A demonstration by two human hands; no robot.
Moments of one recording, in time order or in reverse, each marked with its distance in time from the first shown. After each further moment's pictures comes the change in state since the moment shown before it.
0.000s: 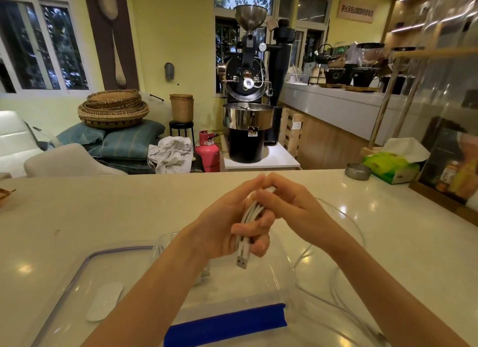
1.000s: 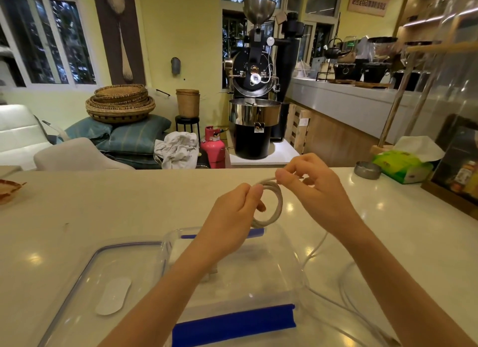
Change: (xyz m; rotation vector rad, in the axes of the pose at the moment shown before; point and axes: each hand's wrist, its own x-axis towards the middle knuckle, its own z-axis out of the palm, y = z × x) left_hand -0.004 -0.011 0.005 0.984 0.885 0.334; right_hand 0.012 -0.009 -0.004 -0.425 0.343 0.140
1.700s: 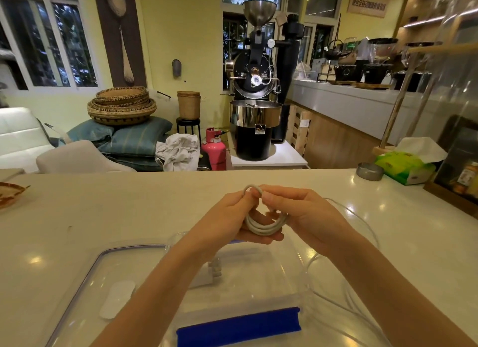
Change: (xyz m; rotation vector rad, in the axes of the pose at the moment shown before) left_hand -0.002 0.001 -0.018 -0.513 -0.385 -0.210; right_hand -0.013 -0.002 0.013 0.667 -0.371 0.270
